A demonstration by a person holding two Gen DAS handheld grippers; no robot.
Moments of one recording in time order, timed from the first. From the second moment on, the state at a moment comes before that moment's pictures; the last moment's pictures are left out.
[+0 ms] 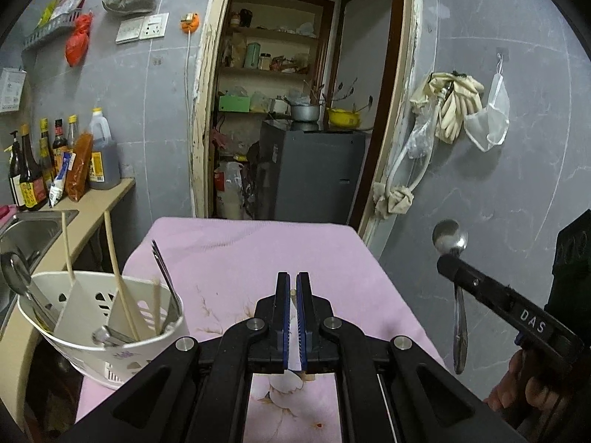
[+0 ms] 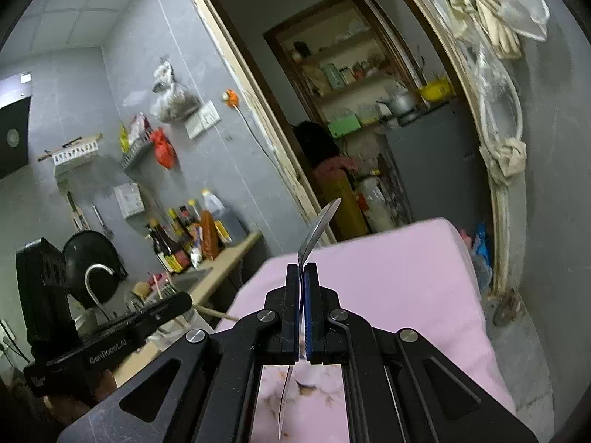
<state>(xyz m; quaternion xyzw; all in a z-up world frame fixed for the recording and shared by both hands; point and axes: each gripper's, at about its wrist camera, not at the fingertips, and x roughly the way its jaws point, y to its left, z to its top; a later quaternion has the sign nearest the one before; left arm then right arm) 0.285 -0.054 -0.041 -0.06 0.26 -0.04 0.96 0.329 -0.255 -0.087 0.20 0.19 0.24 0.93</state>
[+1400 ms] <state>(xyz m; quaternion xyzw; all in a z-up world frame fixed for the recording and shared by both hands) 0.187 0.146 0.103 -0.09 0.17 0.02 0.98 0.324 -0.051 0.011 0.18 0.11 0.32 0.93</state>
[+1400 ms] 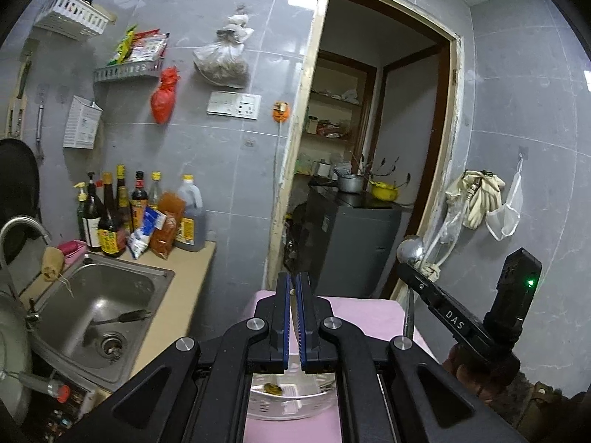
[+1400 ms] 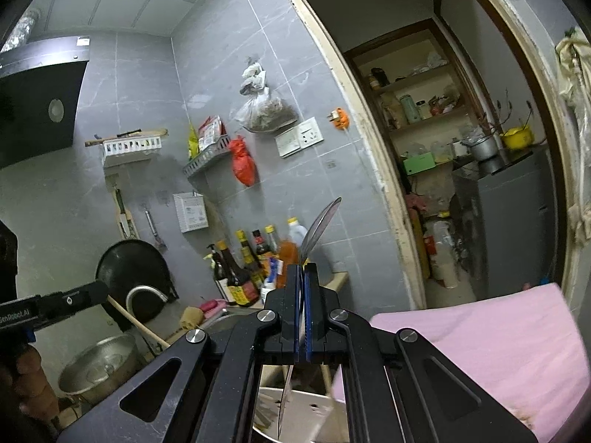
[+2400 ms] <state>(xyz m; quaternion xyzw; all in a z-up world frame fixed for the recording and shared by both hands) 0.252 0.168 0.025 -0.13 0.28 0.05 0.95 0.356 -0.016 -0.064 0.12 0.15 0.25 0.95</state>
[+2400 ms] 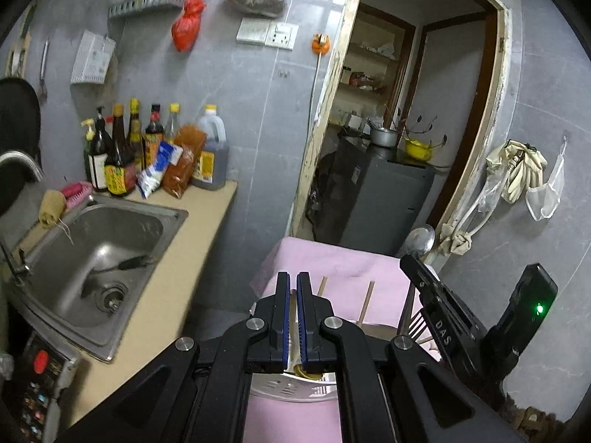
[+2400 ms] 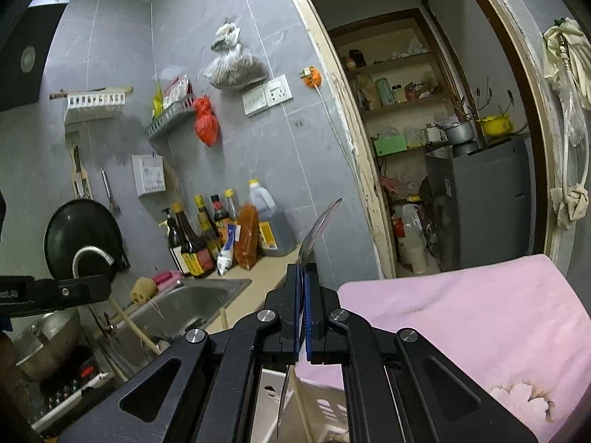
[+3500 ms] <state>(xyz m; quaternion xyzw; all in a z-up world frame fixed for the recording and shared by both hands) 0.256 0.167 -0.007 -0.18 0.29 -0.01 0.94 0.311 -0.052 -0.040 0.10 0.17 0.21 0.96</state>
